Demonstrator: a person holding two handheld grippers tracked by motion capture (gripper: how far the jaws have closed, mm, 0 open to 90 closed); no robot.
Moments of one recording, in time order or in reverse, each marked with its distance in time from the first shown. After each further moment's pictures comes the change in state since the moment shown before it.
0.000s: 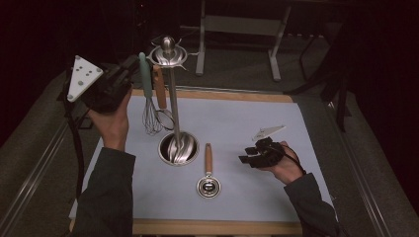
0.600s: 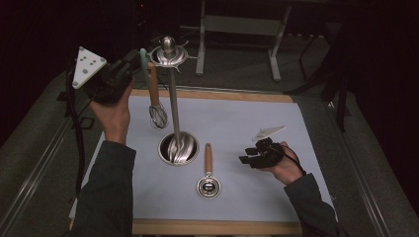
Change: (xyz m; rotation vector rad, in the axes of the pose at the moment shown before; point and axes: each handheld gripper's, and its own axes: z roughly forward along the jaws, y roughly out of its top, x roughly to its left) left arm 0.008 0.003 0.017 0.044 0.023 -0.018; right arm -0.001 -0.001 0.001 -0.003 0.003 -0.004
